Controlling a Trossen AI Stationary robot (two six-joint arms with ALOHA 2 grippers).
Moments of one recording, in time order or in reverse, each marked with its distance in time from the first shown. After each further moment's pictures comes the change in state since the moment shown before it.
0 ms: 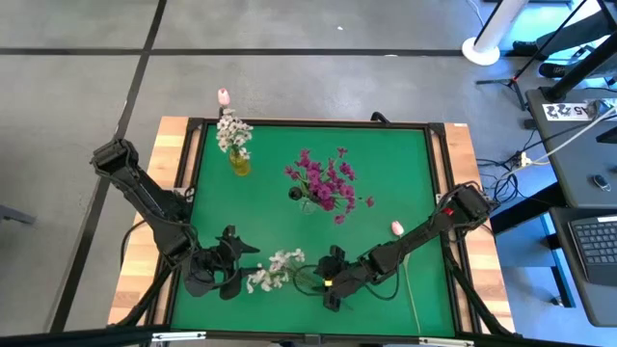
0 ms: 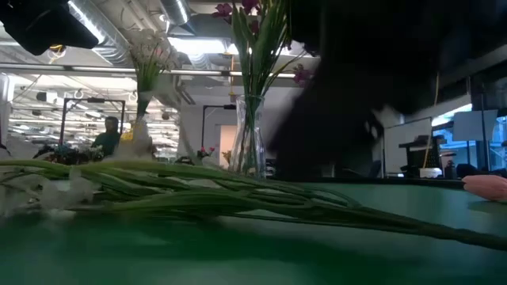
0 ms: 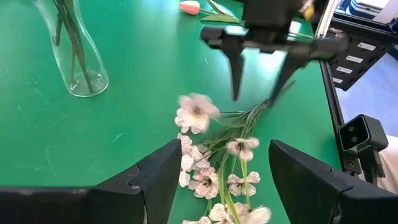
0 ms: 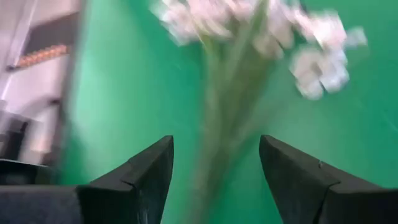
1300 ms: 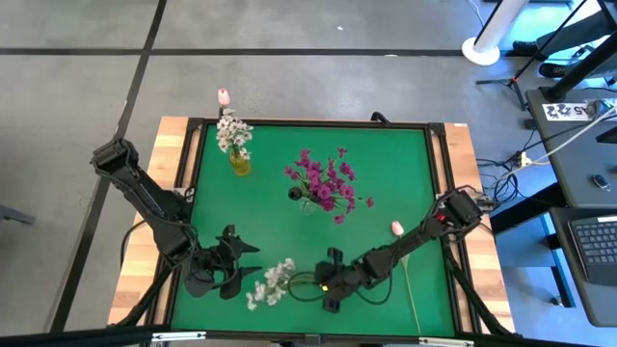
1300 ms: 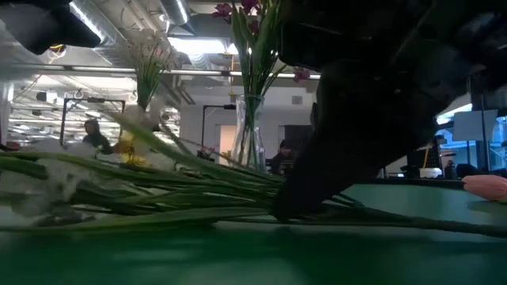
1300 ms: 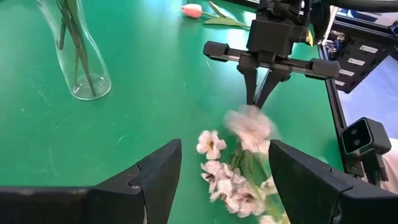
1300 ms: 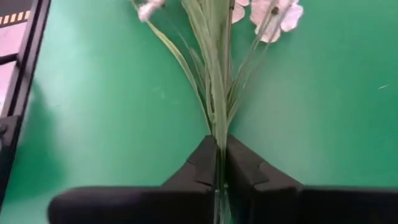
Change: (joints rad) left arm 0.000 -0.001 0.000 0.000 -0.014 0.003; right arm -0.007 0.076 0.054 -0.073 -0.016 -0.071
